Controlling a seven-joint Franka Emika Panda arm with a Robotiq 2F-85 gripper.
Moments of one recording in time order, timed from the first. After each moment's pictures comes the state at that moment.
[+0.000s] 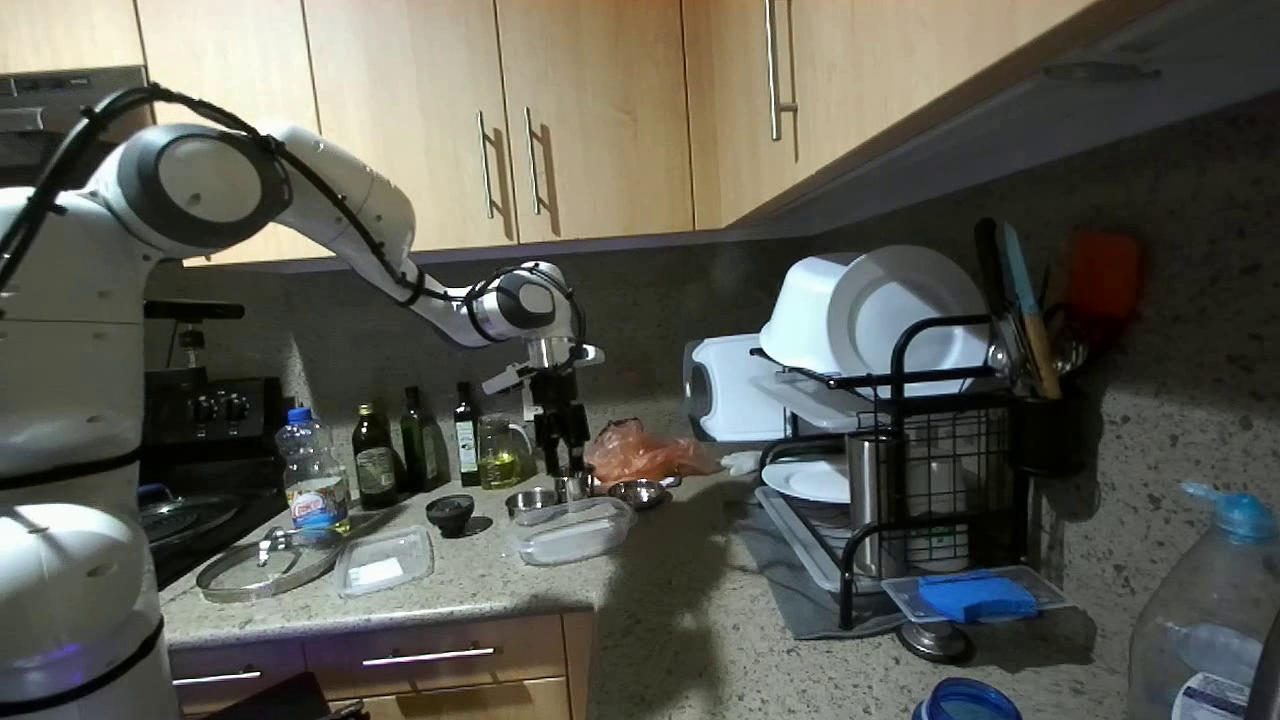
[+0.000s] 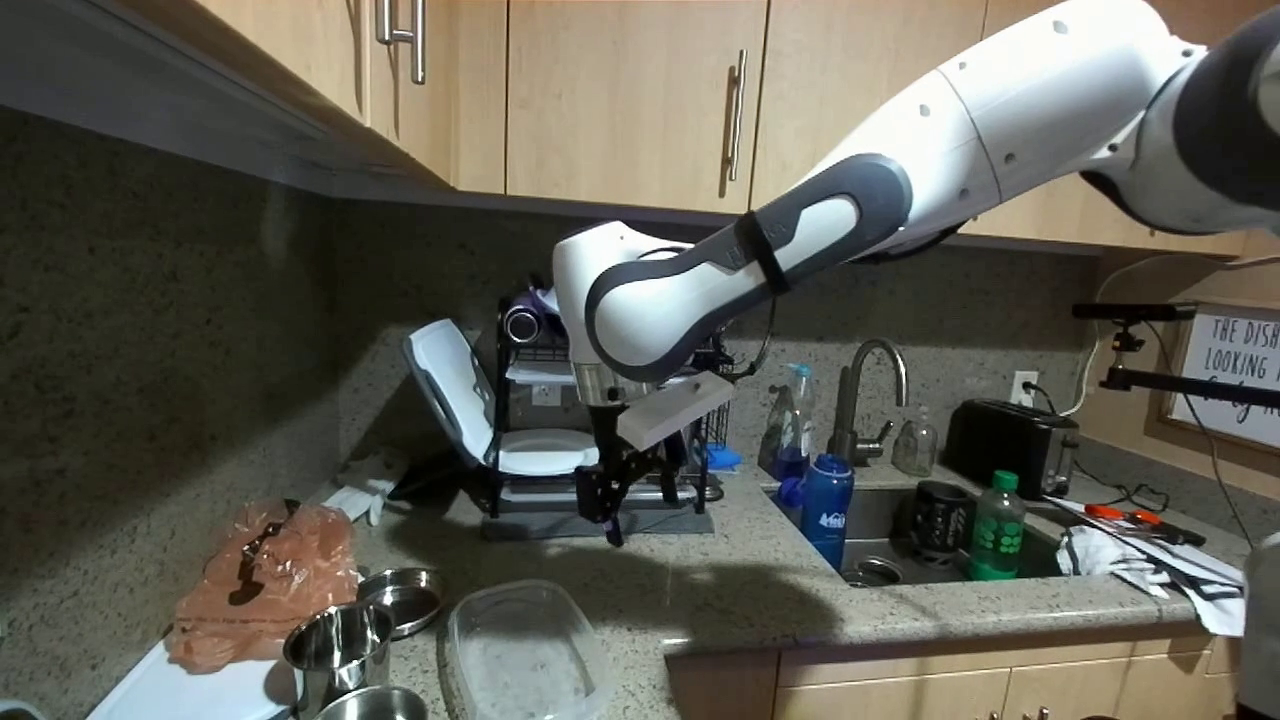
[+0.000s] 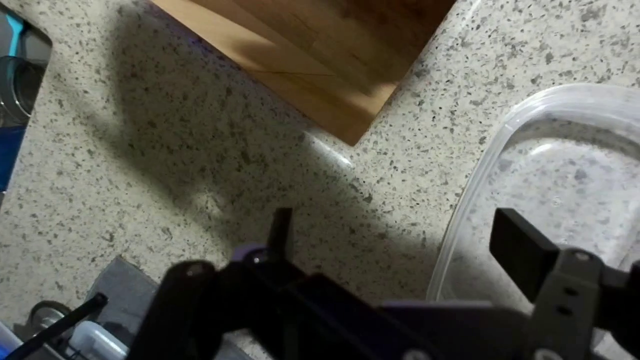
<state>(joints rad) 0.08 0.14 0.09 -1.98 -0.25 1.96 0.40</state>
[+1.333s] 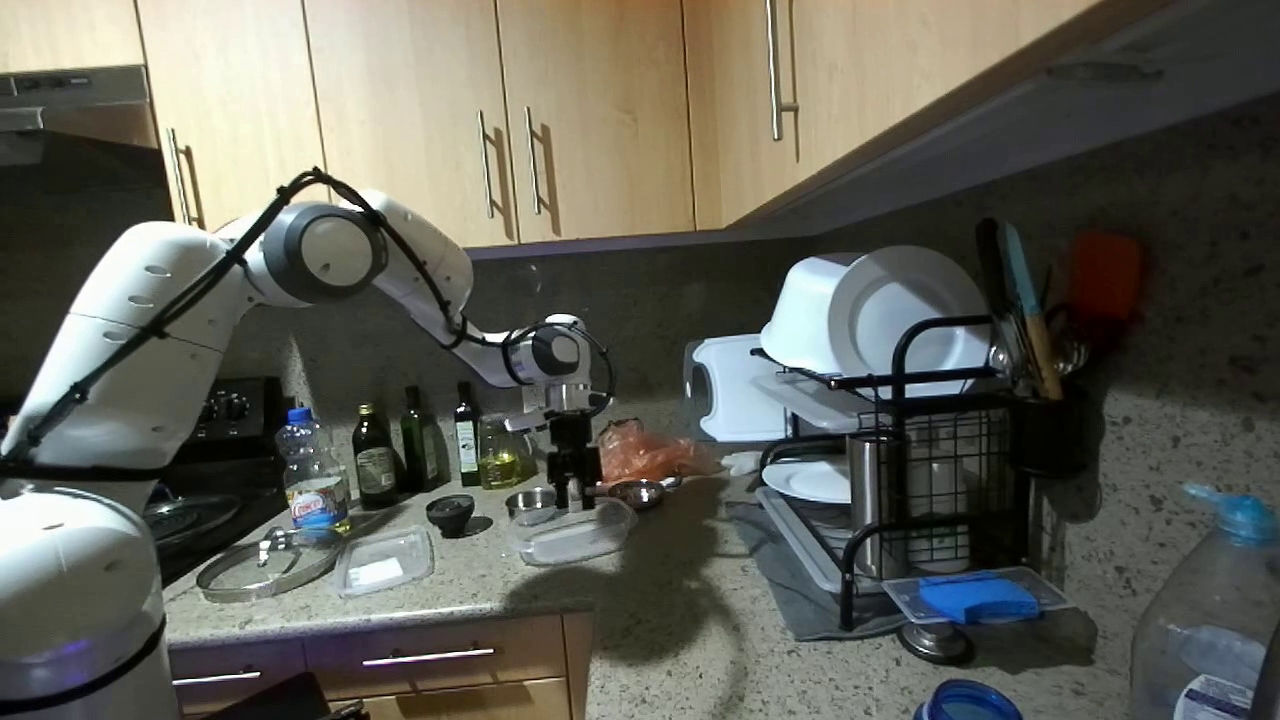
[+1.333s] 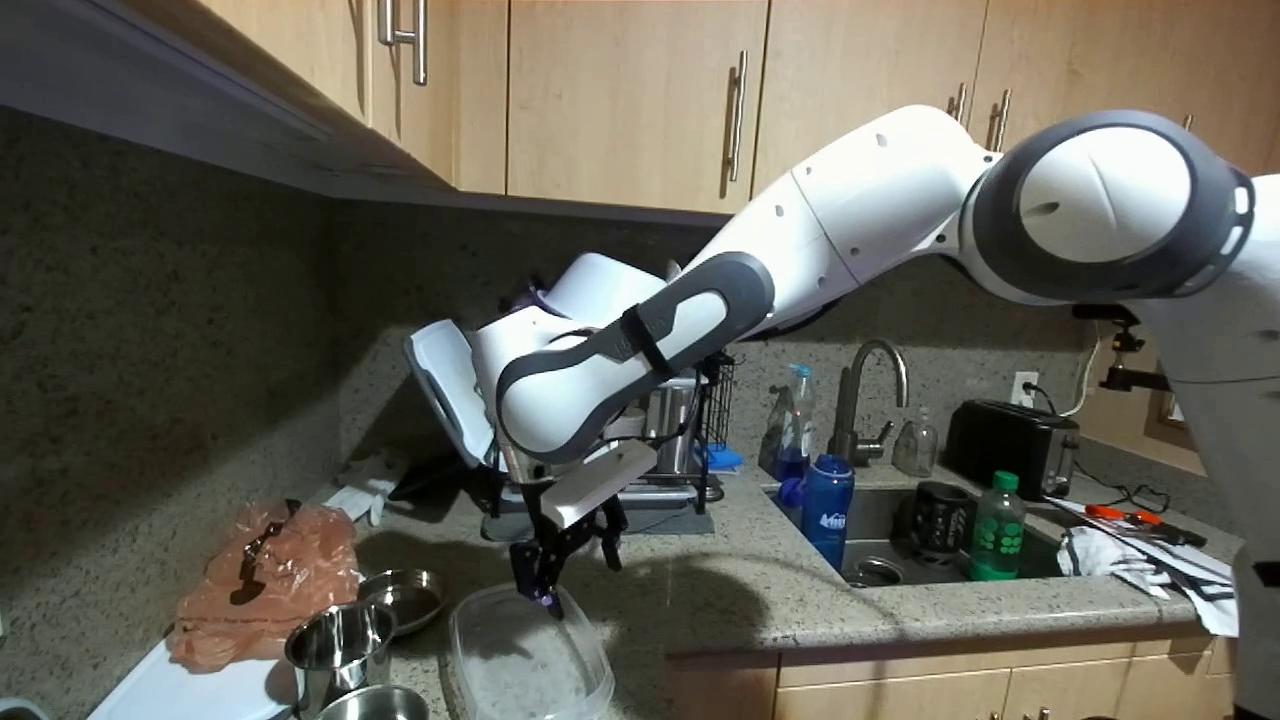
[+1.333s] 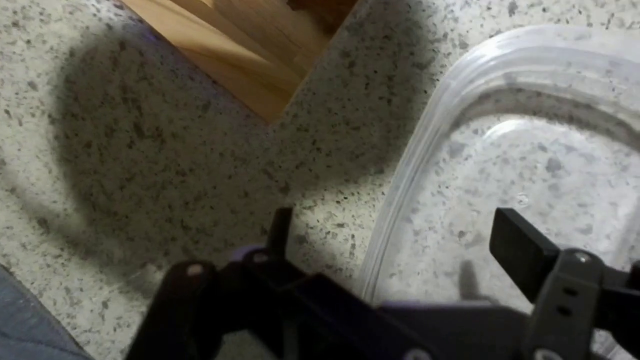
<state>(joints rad) 0.15 0.45 0.07 -1.74 -0.24 1.95 0.41</state>
